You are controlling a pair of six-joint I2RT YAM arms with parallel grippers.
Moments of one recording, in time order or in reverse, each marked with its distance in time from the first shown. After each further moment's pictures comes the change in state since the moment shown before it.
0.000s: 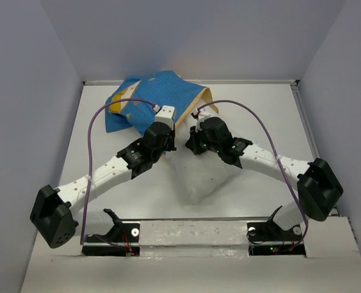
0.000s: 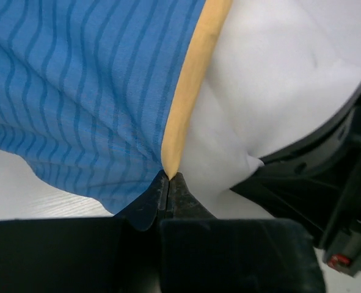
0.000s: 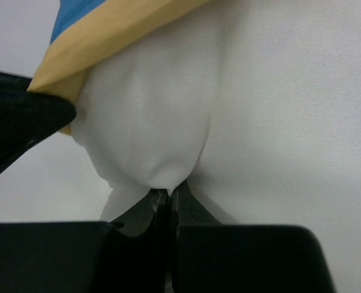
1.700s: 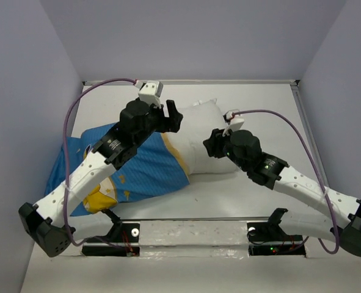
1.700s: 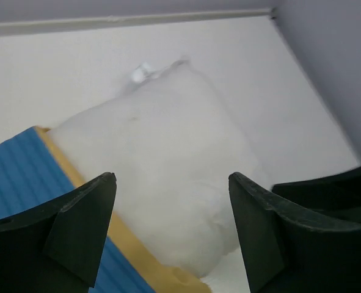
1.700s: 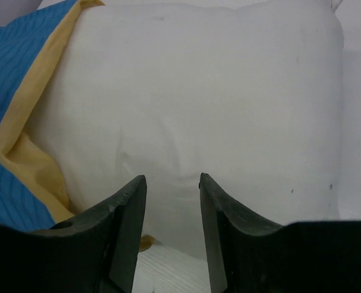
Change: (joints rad) left arm 0.106 -0.118 0.286 -0.146 0.277 -0.035; right arm 0.092 -0.462 -0.183 -0.058 0.363 0.100
